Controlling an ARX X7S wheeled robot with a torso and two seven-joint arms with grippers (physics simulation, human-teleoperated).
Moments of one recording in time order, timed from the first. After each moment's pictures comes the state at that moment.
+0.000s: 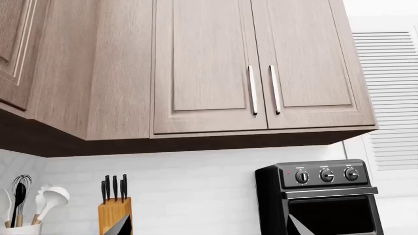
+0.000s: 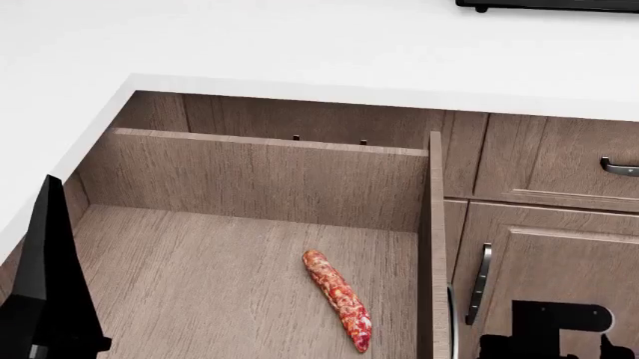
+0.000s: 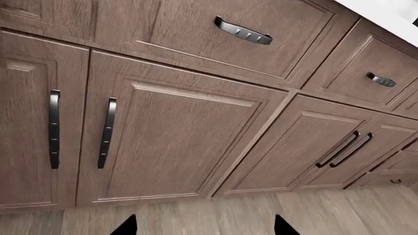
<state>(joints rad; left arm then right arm) -0.44 -0.76 0.64 0.96 -0.47 -0.22 -0.86 0.78 0.23 -0.15 1.31 -0.01 -0.06 0.35</state>
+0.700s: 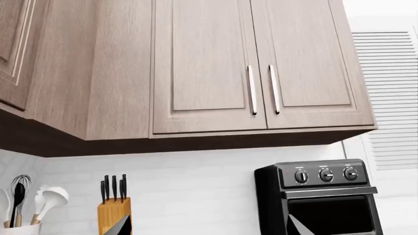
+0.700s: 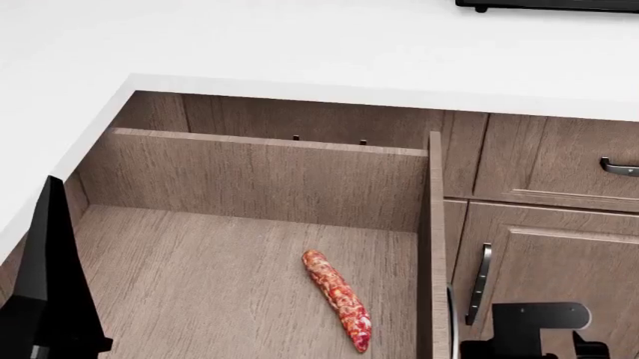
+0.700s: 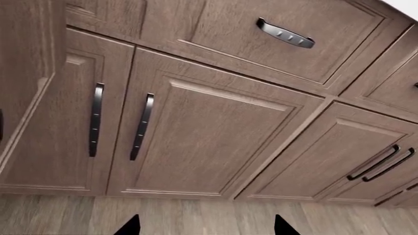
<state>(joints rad) -0.44 -0.77 0.65 0.96 -0.47 -0.21 -0.86 0.78 0.21 -0.17 1.31 -0.02 -0.06 0.25</state>
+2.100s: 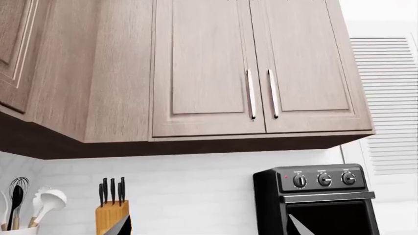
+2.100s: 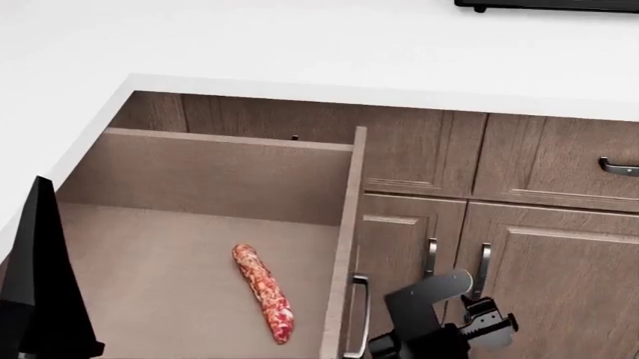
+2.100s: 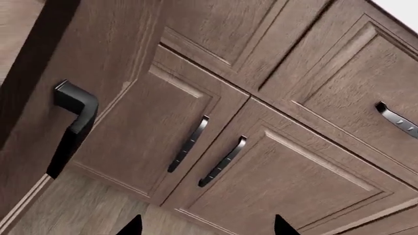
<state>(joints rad) -0.44 -0.78 0.65 0.98 -0.48 -0.20 -0.88 0.83 0.09 -0.42 1.31 -0.05 -0.06 0.13</state>
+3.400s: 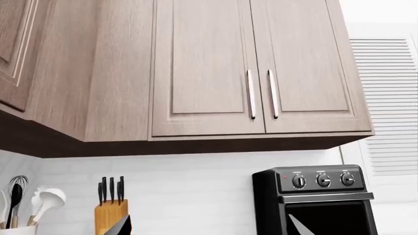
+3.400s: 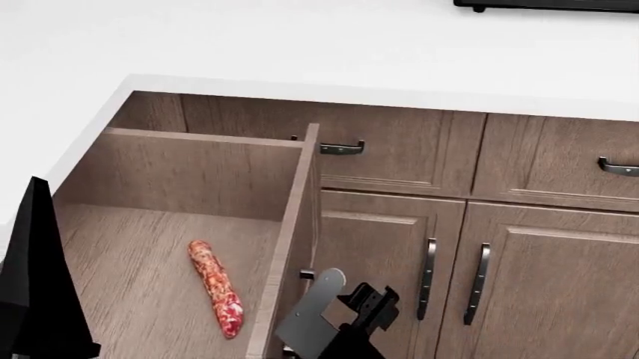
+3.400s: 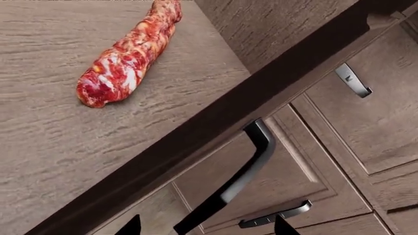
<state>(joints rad) -0.45 -0.80 0.66 0.98 -0.49 -0.18 -0.89 0.89 0.02 -1.08 1.31 0.23 -0.13 -0.09</state>
